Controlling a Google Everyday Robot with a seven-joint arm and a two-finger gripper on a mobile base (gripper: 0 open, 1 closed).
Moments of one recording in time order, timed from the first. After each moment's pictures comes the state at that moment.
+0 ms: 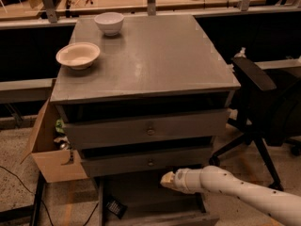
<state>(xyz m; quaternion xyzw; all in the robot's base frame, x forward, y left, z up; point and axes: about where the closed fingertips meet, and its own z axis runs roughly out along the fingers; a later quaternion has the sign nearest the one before) 0.527 -0.067 0.398 -0.91 0.15 -0.11 0.38</state>
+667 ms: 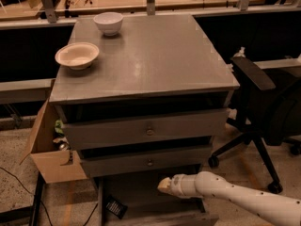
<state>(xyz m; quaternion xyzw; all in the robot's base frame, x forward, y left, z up) 0.527 -0.057 0.344 -0.91 0.15 -0.11 0.38</state>
